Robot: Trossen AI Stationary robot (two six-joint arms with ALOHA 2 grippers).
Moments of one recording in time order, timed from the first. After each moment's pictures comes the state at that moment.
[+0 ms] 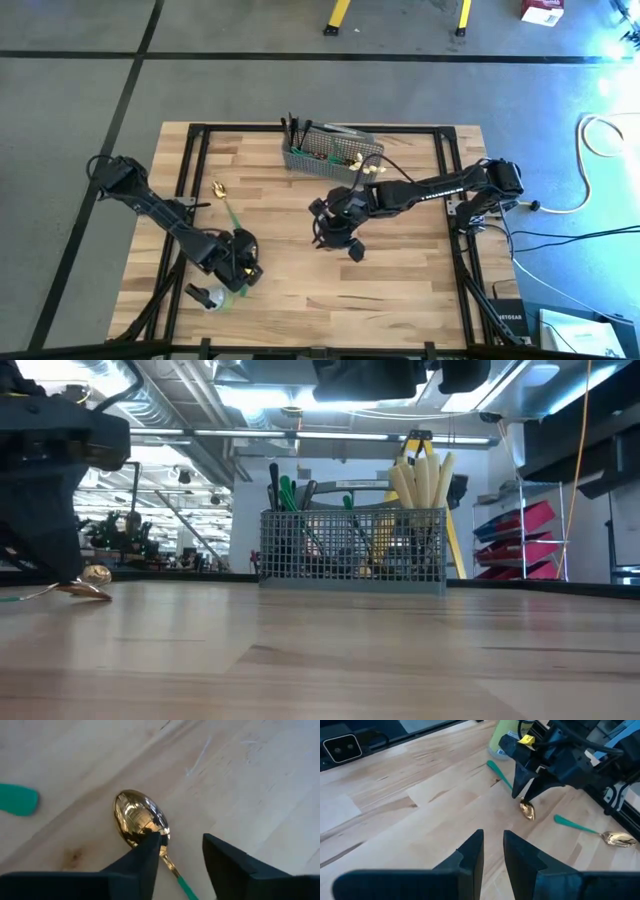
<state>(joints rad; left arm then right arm) -0.67 1.48 0.71 -0.52 -0.42 -1.46 0.11 1.69 1.28 -0.30 -0.33 -0.65</state>
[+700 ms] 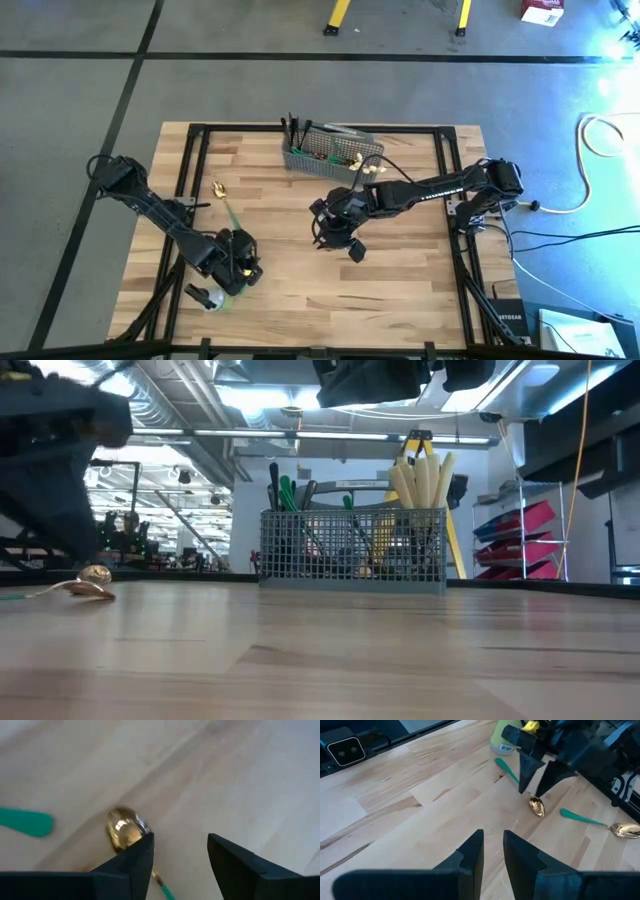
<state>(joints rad) -0.69 1.47 0.75 -0.59 -0.56 -1.45 0.11 1.69 1.28 -0.32 -0.33 -0.61</state>
